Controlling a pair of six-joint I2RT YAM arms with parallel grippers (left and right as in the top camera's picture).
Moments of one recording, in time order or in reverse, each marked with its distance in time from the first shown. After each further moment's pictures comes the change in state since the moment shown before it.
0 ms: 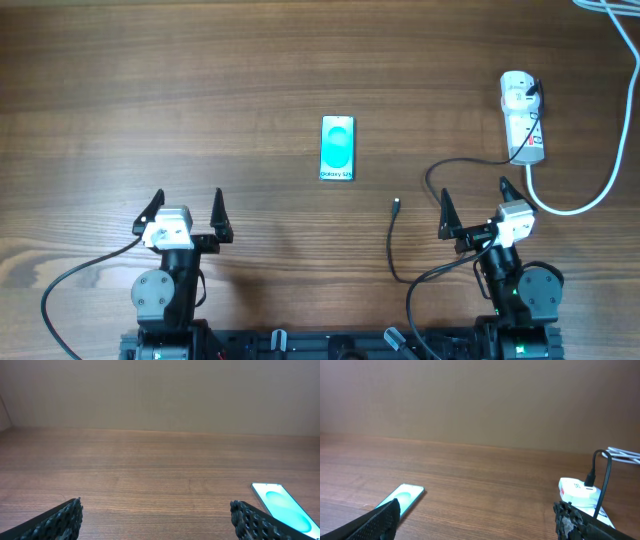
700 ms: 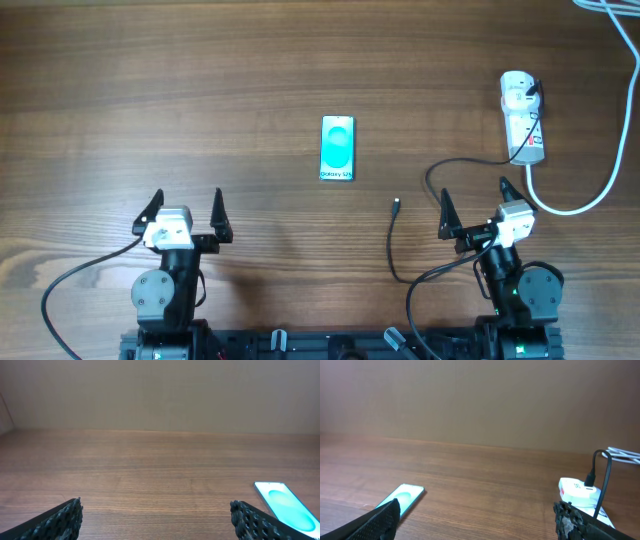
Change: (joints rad) left arm 0.000 0.000 0.000 0.000 -0.004 0.019; right arm 0.000 0.000 0.000 0.000 0.000 0.000
